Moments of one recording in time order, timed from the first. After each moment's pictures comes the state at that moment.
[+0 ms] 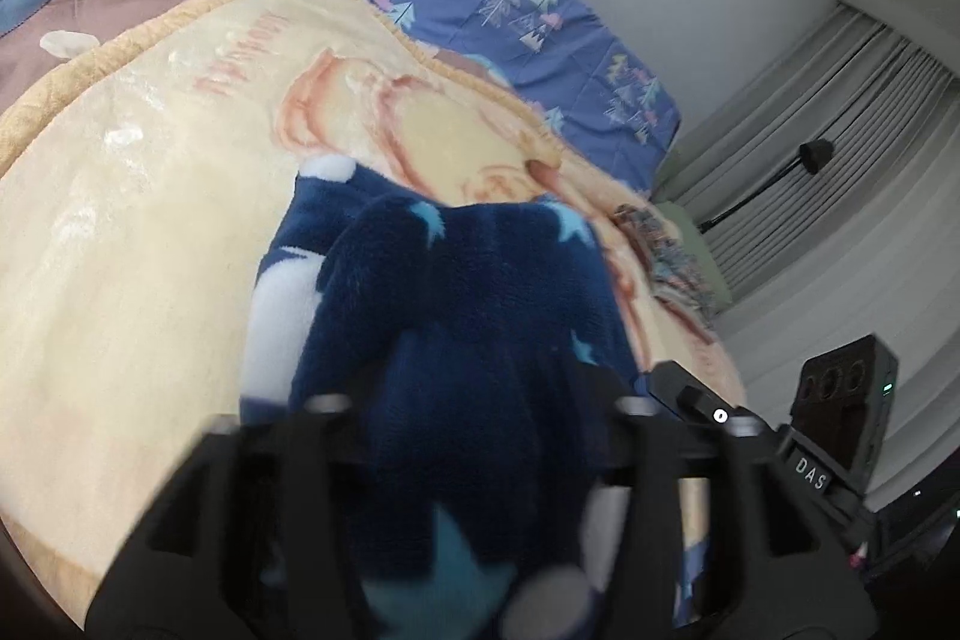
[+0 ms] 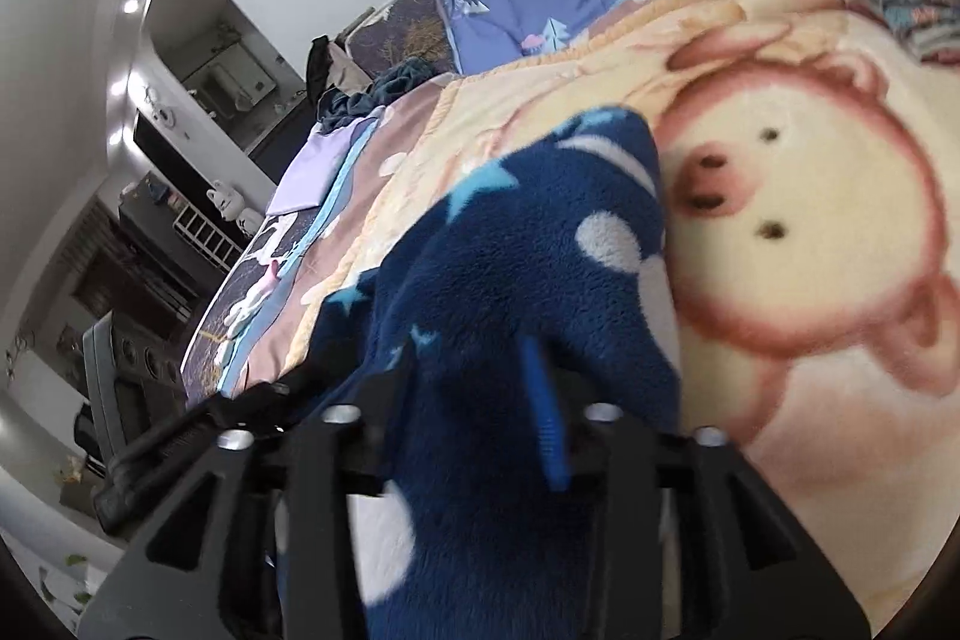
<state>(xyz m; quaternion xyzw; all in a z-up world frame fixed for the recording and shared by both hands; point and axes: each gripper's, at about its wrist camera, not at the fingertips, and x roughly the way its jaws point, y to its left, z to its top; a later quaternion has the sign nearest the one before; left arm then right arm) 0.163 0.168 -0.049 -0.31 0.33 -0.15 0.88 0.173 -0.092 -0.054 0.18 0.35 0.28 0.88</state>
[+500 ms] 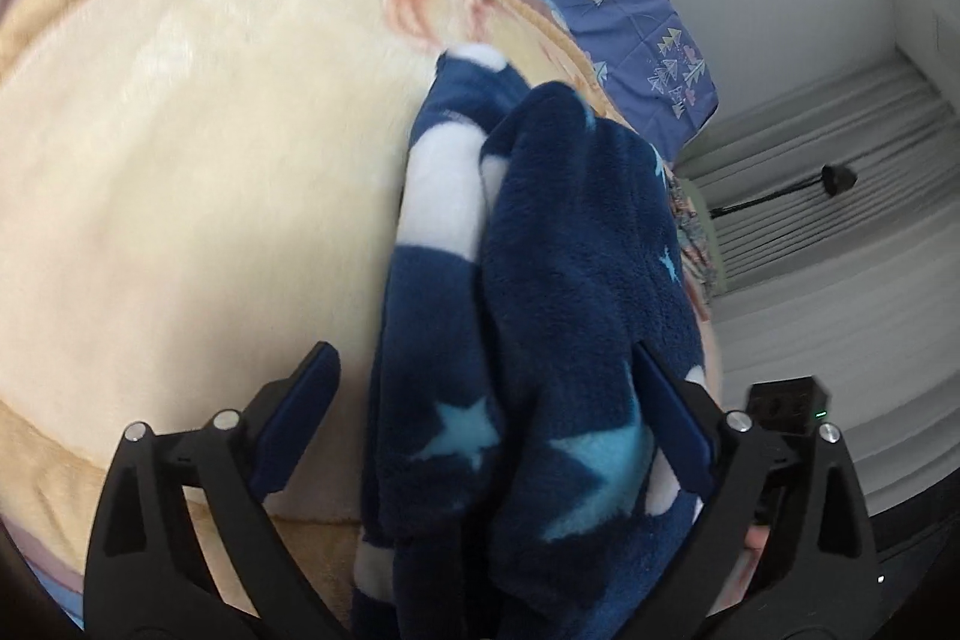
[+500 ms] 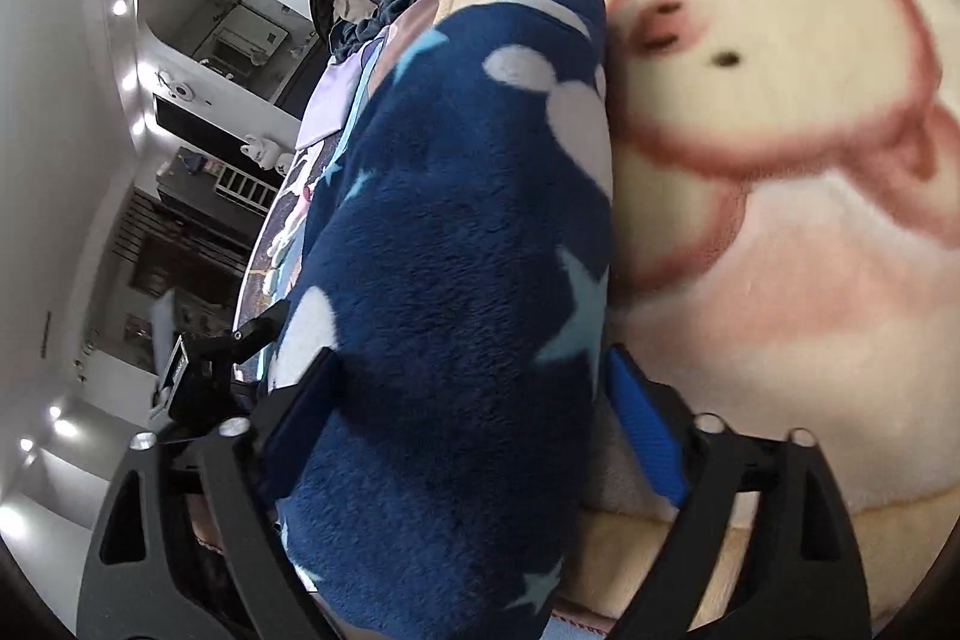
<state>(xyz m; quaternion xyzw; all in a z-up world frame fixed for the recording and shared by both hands) 0.152 0.209 -0.103 -0.40 0.44 -0.16 0.79 0.173 -0.130 -0.115 0.26 0.47 0.35 0.77</state>
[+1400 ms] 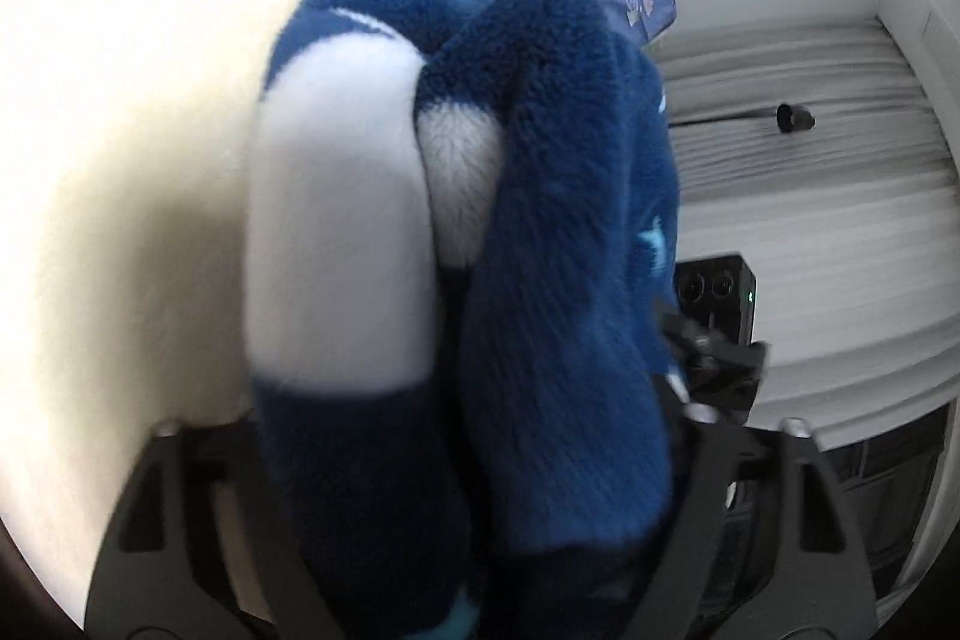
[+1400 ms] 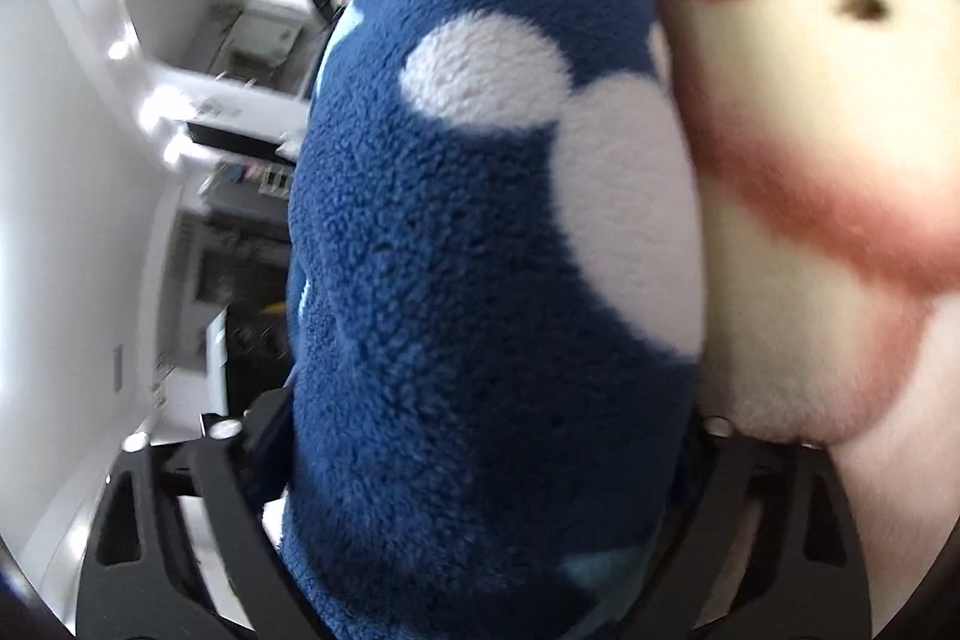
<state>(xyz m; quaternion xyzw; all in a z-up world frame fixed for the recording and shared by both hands) 0.219 0.176 -0.134 -0.41 0.51 -0.27 0.71 0.230 -0.099 -0.129 0.31 0.50 0.37 0.72</state>
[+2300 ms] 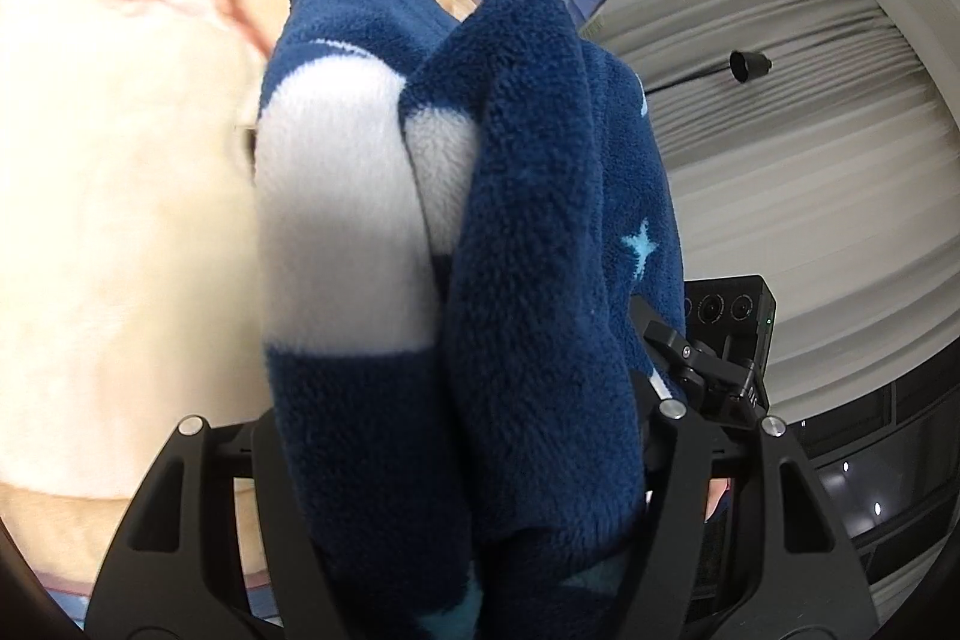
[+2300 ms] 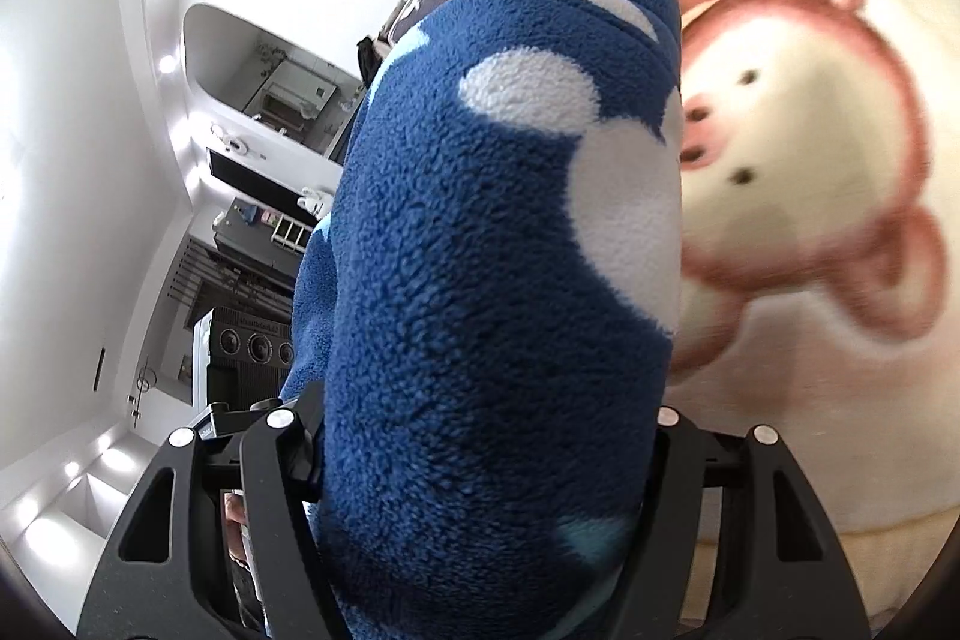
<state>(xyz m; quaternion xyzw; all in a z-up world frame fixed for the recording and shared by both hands) 0.180 0.099 -0.033 -0.33 0.48 -0.31 0.75 0.157 -0.200 -0.049 0.32 0.40 0.37 0.77</state>
